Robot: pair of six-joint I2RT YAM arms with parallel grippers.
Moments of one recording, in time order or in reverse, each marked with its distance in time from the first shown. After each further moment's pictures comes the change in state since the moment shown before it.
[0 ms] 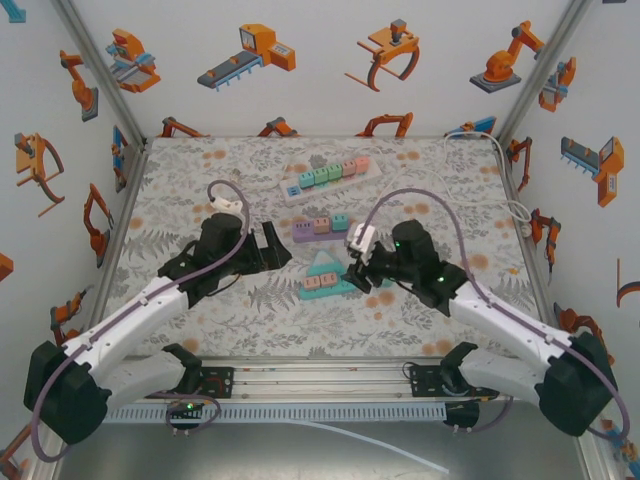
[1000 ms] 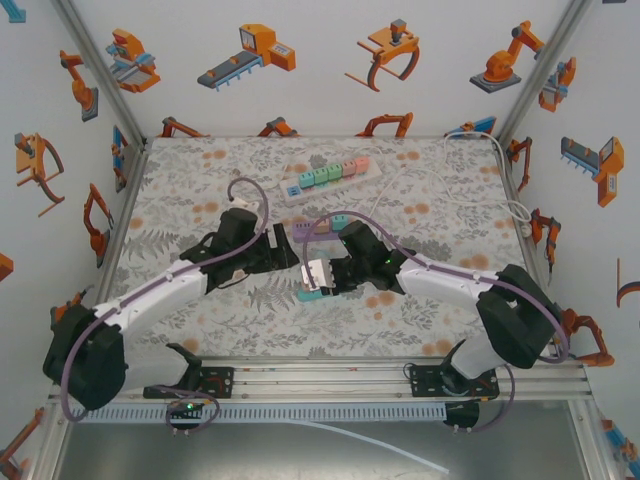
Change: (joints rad) left arm 0.004 0.224 0.031 0.093 0.110 0.005; right arm 0.119 0.418 0.156 -0.061 -0.053 -0.555
